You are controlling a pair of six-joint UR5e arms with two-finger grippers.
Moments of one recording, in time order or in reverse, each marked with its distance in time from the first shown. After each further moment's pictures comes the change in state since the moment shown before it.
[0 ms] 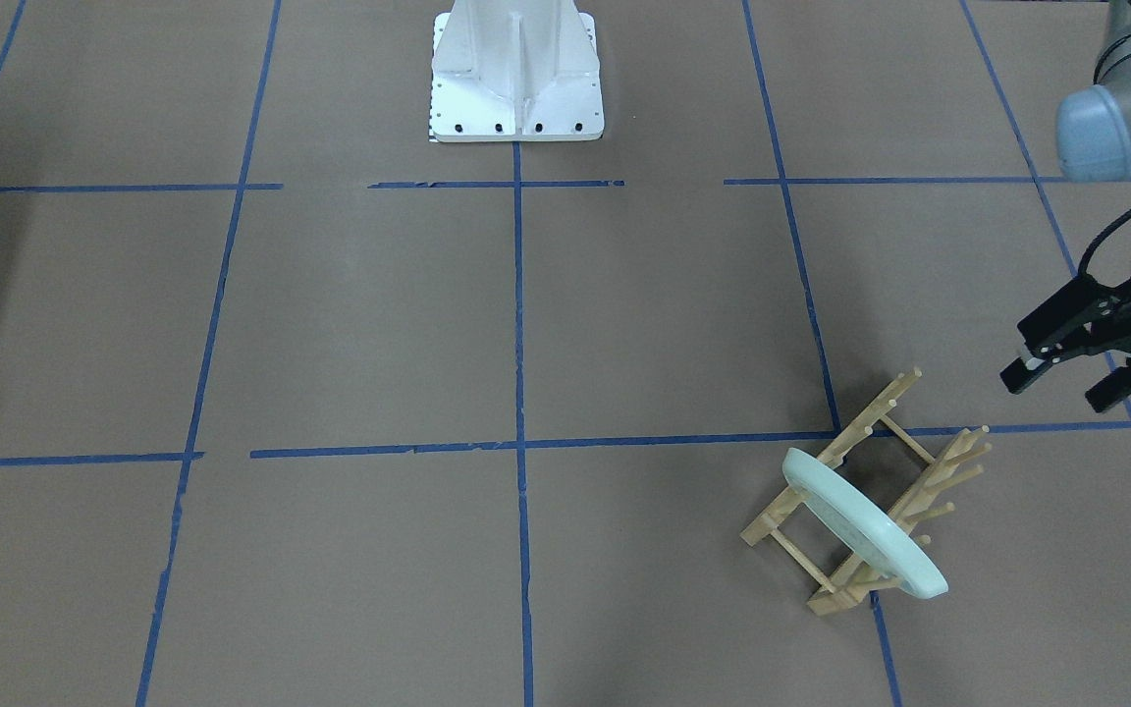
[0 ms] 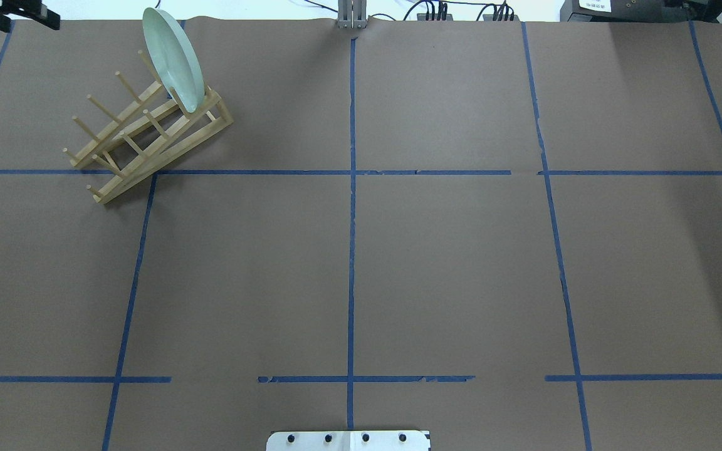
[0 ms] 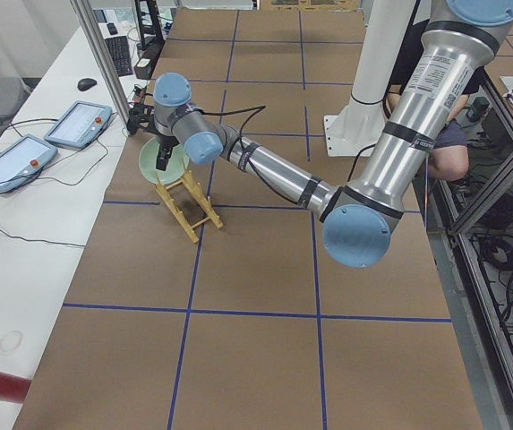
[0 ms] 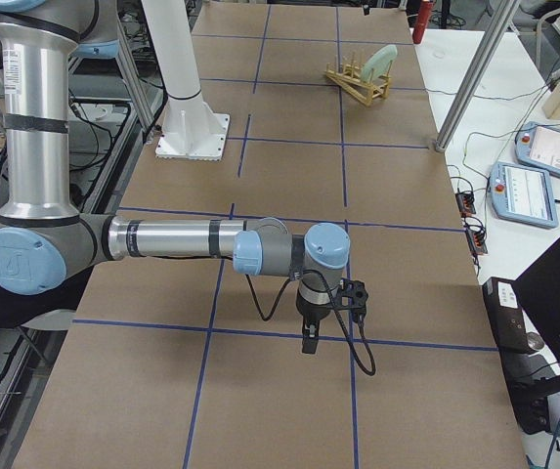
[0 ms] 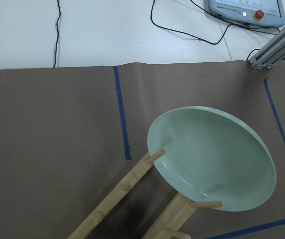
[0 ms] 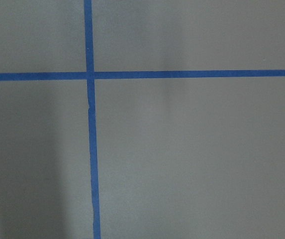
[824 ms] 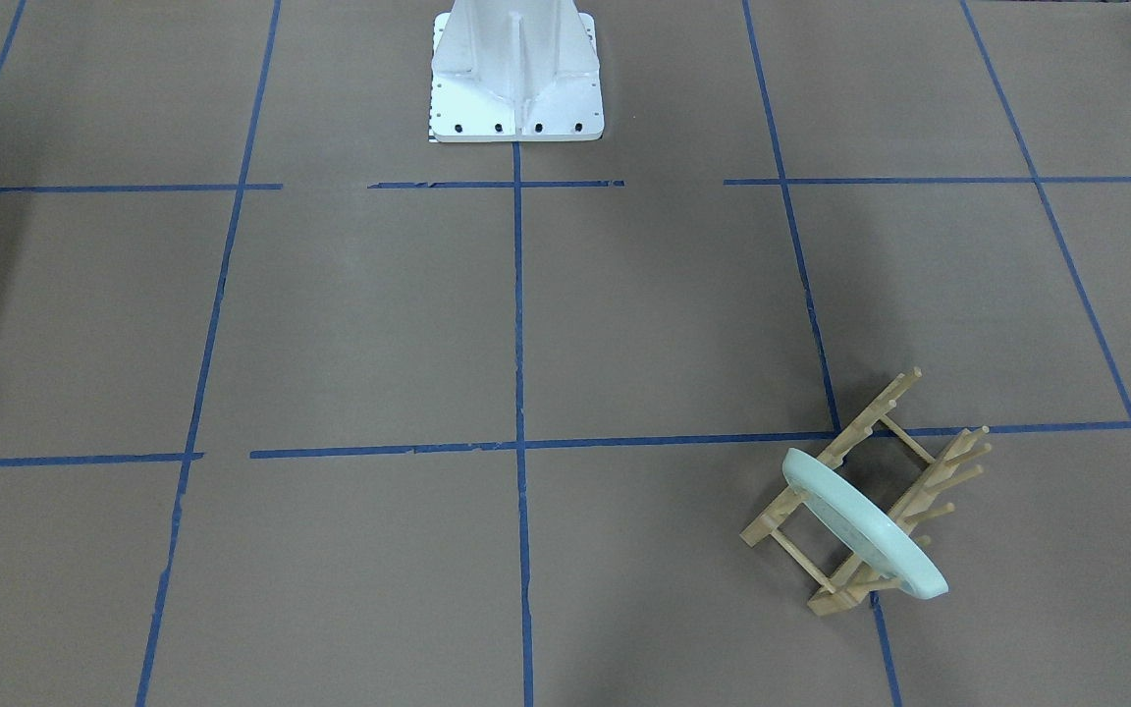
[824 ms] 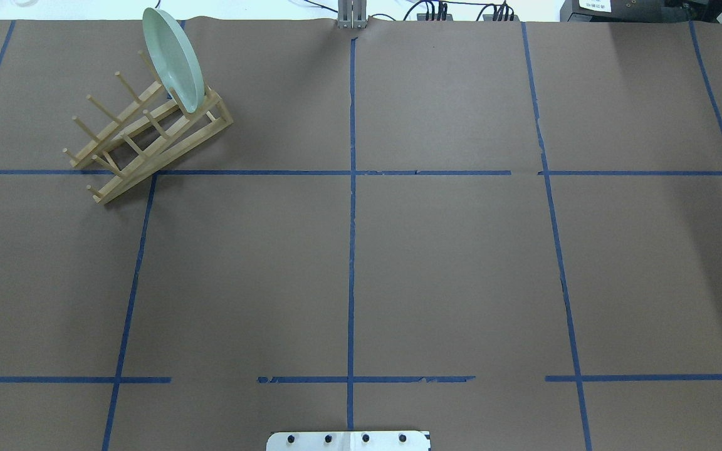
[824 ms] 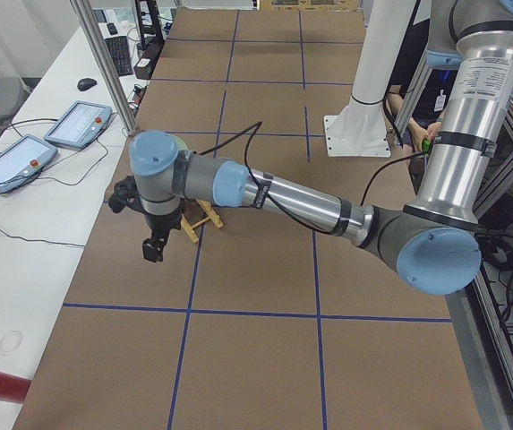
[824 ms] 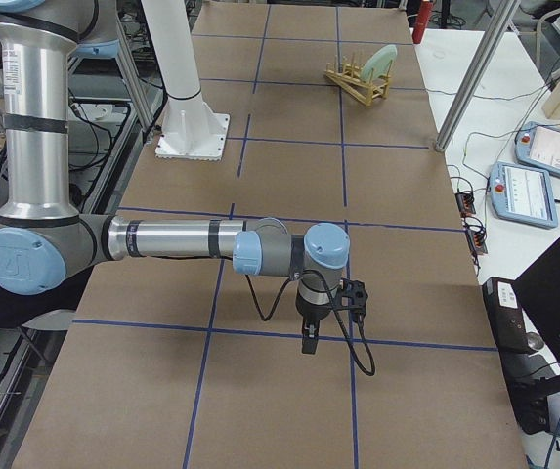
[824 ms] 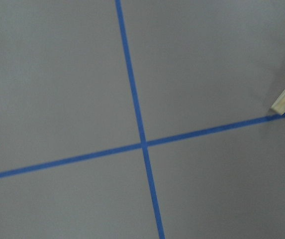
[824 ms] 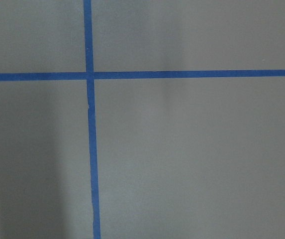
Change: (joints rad) left arm -0.335 0.092 -0.056 0.603 -0.005 1.056; right arm 0.001 0.000 0.000 0.000 0.000 0.000
